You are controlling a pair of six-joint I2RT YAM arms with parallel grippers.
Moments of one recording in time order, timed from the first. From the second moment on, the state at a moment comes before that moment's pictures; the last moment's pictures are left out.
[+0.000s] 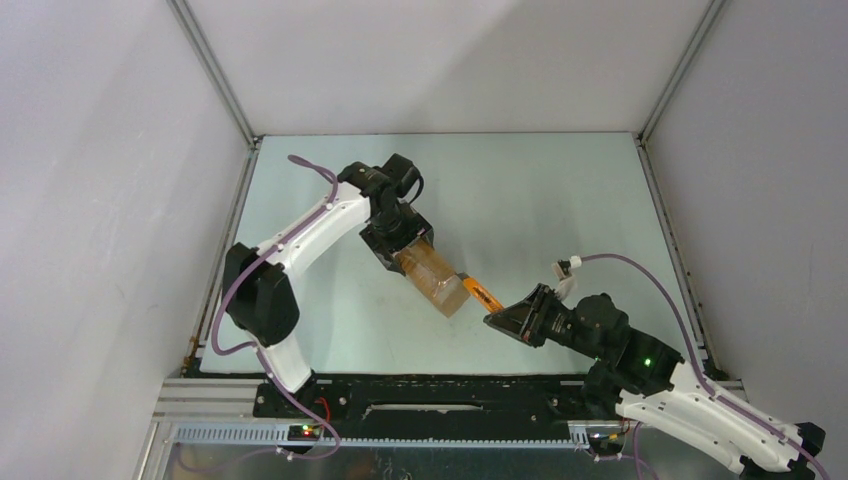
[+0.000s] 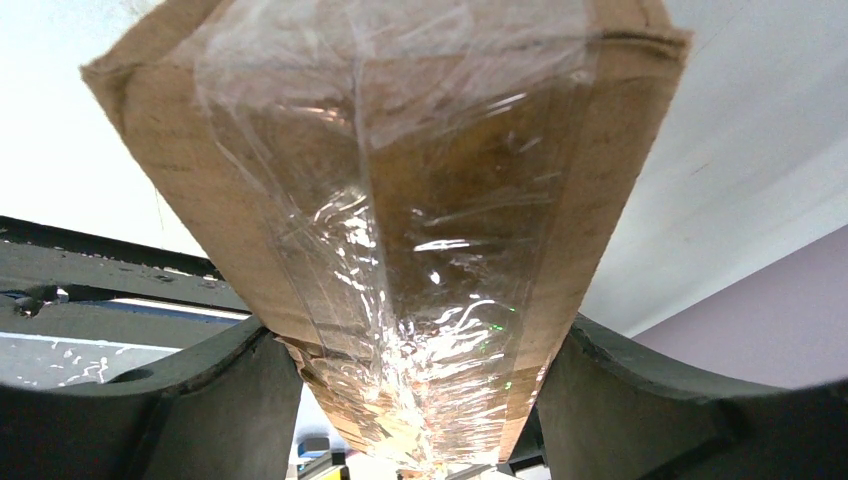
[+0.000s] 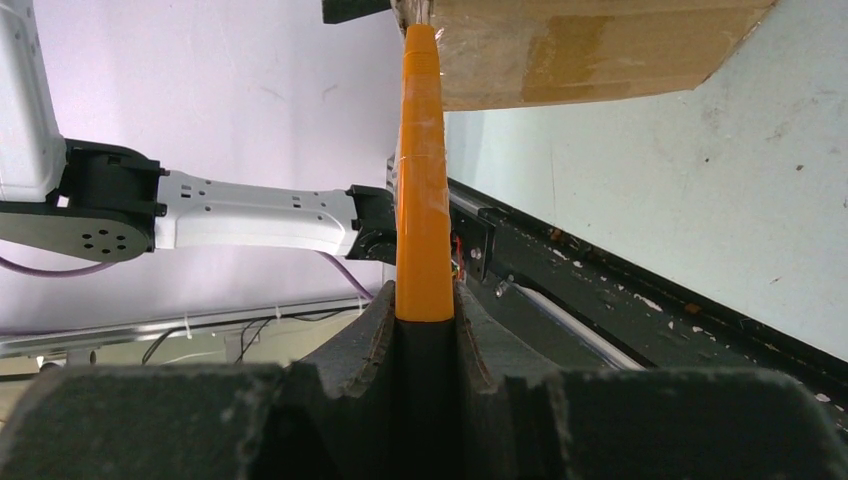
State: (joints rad) left arm -0.59 1.74 1.58 -1.21 0.12 -1.28; right arm 0.96 0.39 0.44 -0.34 -0.05 1.31
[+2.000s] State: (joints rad) left arm -0.57 1.73 1.57 -1.17 0.17 -1.28; right arm 0.97 0.39 0.42 -0.32 -0.01 1.33
